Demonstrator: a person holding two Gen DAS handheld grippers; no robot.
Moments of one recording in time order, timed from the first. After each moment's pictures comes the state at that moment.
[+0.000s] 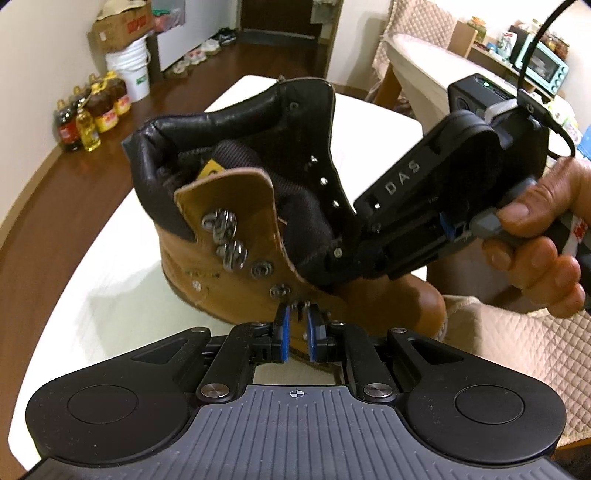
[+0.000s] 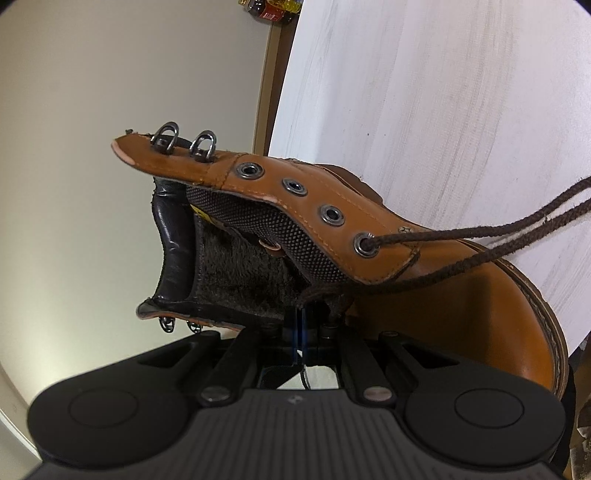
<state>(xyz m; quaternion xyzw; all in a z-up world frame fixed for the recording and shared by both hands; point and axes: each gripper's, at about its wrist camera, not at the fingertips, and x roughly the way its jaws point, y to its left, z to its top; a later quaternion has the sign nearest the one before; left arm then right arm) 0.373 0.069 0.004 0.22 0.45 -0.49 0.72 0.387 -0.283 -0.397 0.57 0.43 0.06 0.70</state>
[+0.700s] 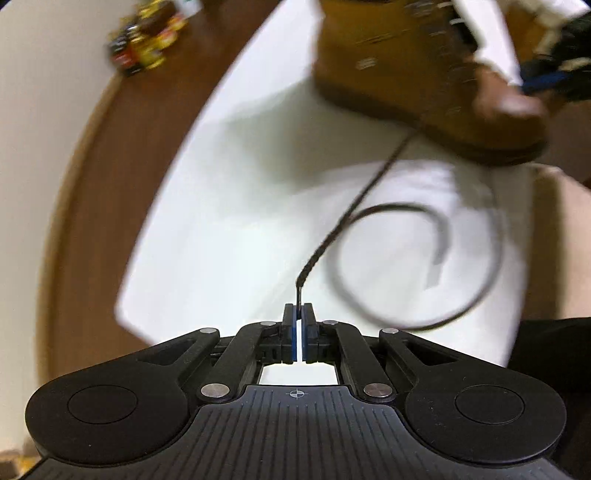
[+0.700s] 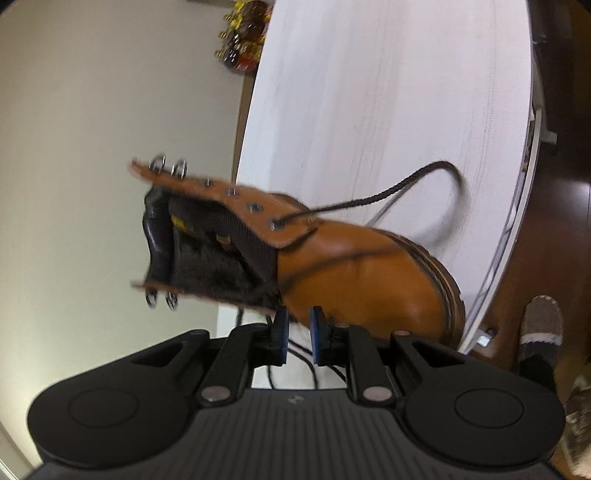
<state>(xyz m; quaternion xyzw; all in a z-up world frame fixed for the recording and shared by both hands) 0.403 0.208 -0.015 0.38 0.51 -0.32 0.70 0.323 -0.268 -0.391 0.56 0.39 -0.02 0.72</state>
